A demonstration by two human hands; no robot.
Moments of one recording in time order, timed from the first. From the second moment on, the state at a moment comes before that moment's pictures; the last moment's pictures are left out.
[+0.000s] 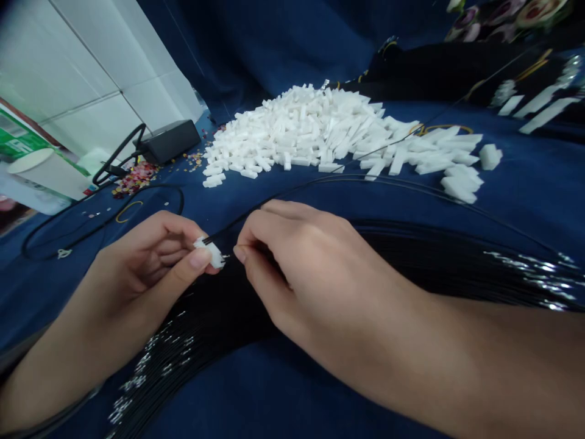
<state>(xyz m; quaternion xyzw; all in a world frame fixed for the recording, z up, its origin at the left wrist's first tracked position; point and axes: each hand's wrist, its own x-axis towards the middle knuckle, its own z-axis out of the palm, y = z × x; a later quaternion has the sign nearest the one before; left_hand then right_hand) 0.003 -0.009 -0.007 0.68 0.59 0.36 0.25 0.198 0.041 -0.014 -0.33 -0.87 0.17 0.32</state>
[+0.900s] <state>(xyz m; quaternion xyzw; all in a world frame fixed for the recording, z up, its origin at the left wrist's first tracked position) 0.002 -0.010 -0.012 0.69 0.55 0.38 0.26 0.198 0.044 -0.021 -0.29 -0.89 0.14 0.31</state>
